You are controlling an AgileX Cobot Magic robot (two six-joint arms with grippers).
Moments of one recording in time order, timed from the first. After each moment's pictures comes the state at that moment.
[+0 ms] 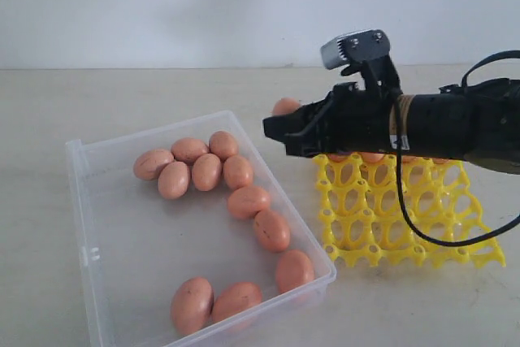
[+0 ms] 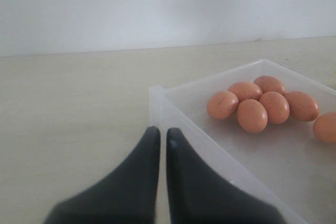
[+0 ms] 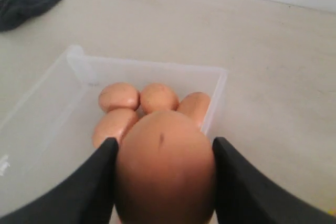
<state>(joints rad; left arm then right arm) -0.09 0.00 0.00 -0.18 0.29 0.20 0.20 1.76 -0.80 -0.97 -0.70 0.89</state>
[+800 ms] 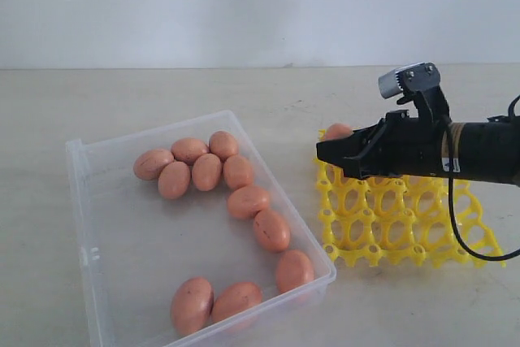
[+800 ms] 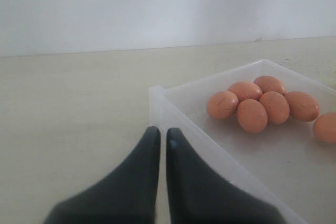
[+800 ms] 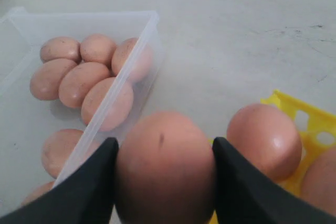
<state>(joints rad) -0.09 0.00 0.00 -0.18 0.29 0.20 -0.01 1.87 -0.74 -1.08 -0.82 0.81</state>
